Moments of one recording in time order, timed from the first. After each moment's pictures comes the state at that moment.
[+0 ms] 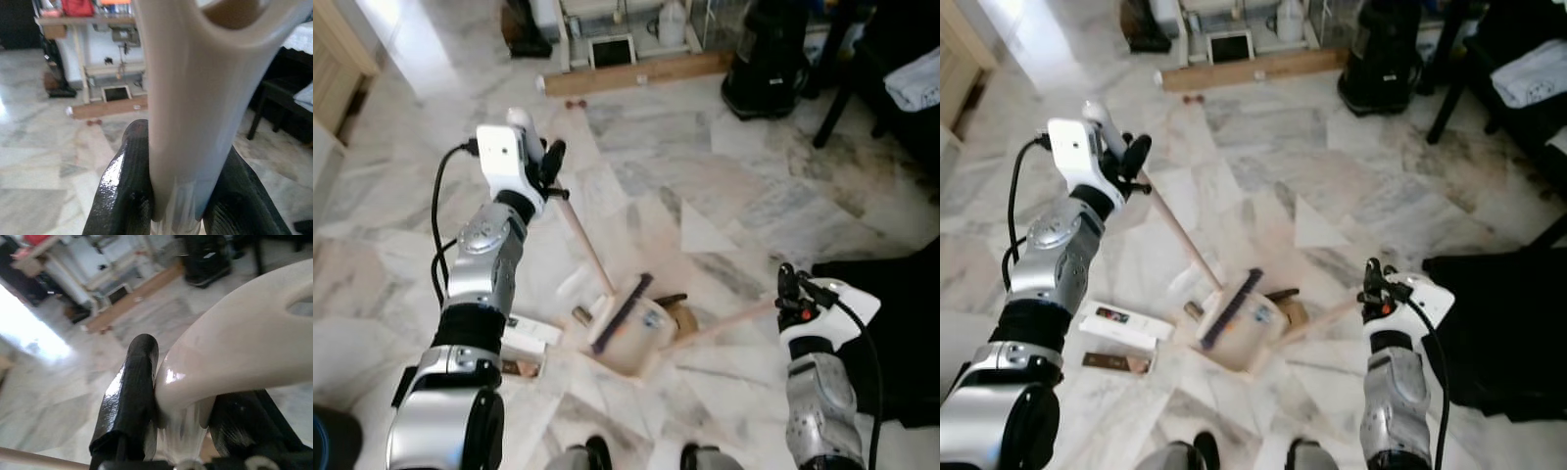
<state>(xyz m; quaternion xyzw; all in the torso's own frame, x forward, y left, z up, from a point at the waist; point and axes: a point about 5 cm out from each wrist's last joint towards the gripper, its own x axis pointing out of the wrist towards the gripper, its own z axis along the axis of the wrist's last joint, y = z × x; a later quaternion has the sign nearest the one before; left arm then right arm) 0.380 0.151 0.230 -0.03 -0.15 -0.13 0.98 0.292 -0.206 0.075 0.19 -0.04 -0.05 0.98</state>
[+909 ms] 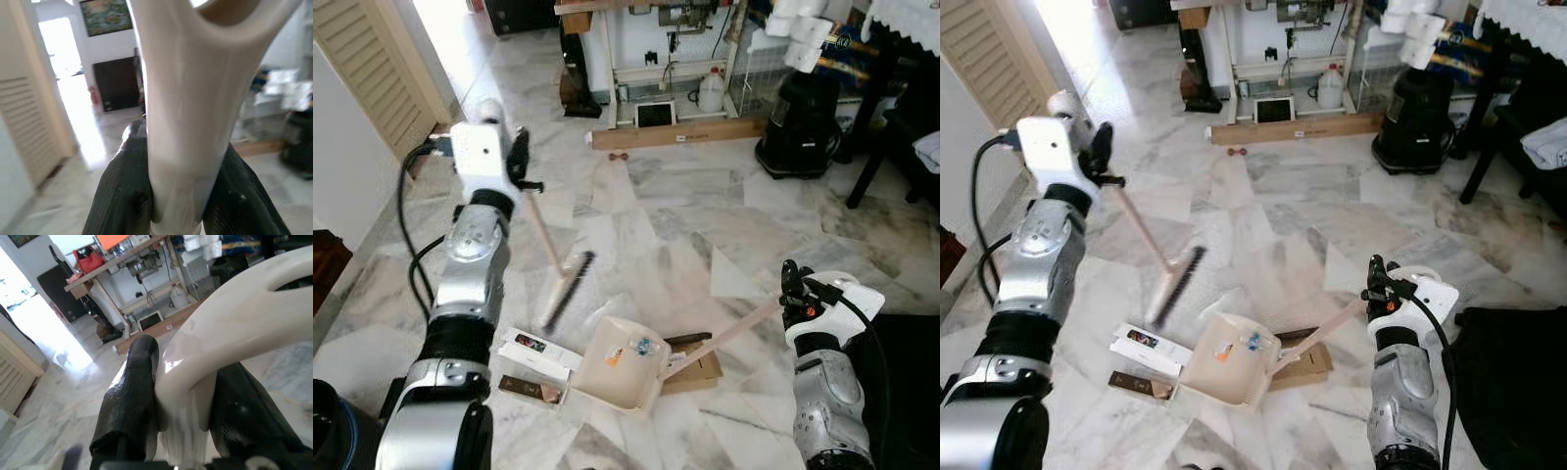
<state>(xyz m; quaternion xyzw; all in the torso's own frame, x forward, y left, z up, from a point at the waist) 0.369 0.181 0.228 0.05 -0.19 0.00 0.98 0.297 -0.220 0.085 0.16 -0.05 -0.06 0.98</state>
